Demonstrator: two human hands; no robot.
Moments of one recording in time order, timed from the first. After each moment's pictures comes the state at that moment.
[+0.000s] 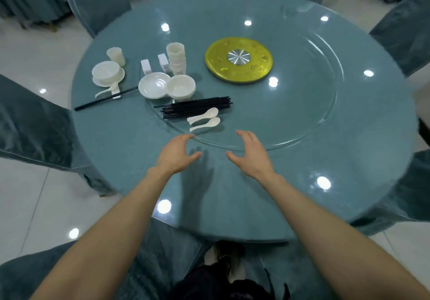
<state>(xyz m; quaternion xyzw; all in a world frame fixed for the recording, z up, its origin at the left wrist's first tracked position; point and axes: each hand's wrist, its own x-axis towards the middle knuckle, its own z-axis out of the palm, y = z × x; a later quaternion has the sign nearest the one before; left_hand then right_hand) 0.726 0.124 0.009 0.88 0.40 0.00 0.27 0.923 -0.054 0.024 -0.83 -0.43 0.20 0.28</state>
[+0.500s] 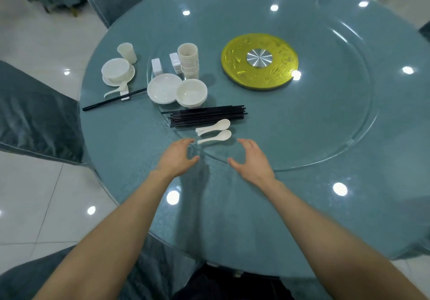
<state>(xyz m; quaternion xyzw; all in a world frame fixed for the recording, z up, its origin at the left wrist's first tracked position) 0.748 0.179 -0.013 0.85 0.45 -0.05 0.26 0.958 0.014 -0.010 -0.82 -0.45 0.26 0.24</state>
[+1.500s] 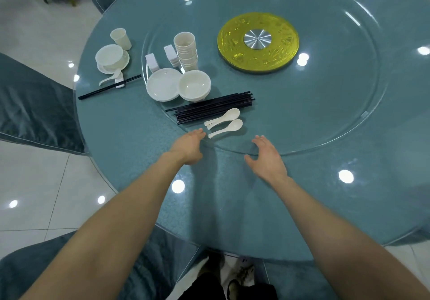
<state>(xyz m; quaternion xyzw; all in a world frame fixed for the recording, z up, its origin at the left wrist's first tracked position) 0.785 0.159 -0.029 0.87 0.39 -0.18 0.23 0.989 -0.036 -0.053 -0.84 -0.42 0.26 0.21</state>
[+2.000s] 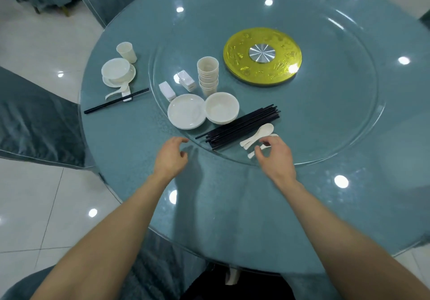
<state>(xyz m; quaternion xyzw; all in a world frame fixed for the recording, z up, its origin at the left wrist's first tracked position) 0.712 0.201 -0.030 0.83 0.49 0.05 0.27 0.973 0.001 -0.015 -0.86 -0.36 0.16 0.33</state>
